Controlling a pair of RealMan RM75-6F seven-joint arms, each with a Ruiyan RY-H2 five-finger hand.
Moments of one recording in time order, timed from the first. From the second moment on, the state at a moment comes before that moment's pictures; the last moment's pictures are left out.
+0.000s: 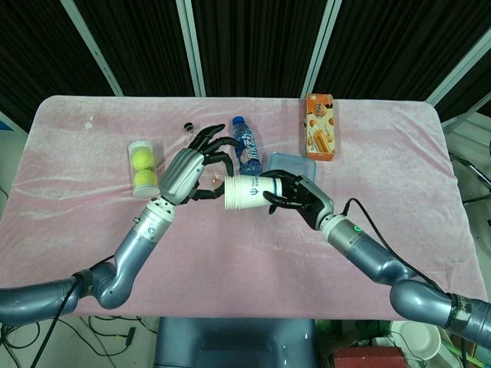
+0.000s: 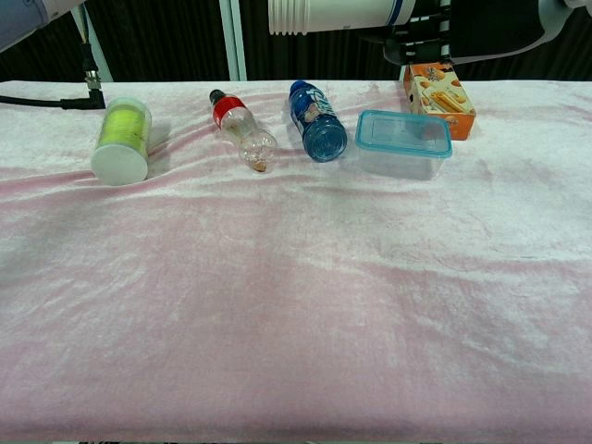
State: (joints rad) left arm -0.90 -1.50 -0.38 -1.59 1.29 1.11 -0.15; right arm 0.70 -1.11 0.64 -1.89 -0.72 0.36 1.01
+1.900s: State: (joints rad) left arm -0.89 -1.48 -0.37 -1.56 1.33 1.13 -0.22; right arm 0.61 -1.08 0.72 -1.88 -0.70 0.30 0.97
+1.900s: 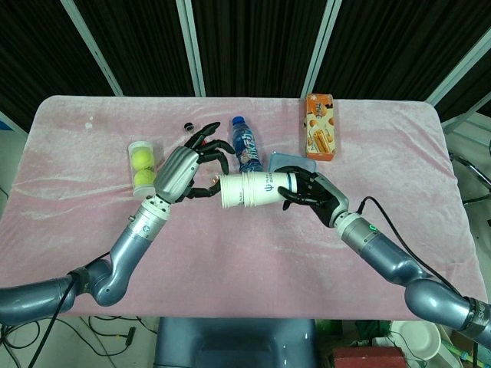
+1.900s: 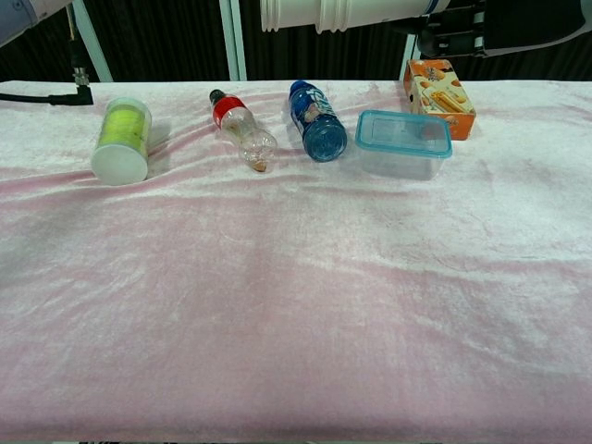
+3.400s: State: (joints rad) left arm -0.98 -1.01 -0.24 -1.89 0.50 0.90 0.42; right arm 0.58 -1.01 0.48 -1.73 -0.98 0.60 0.36
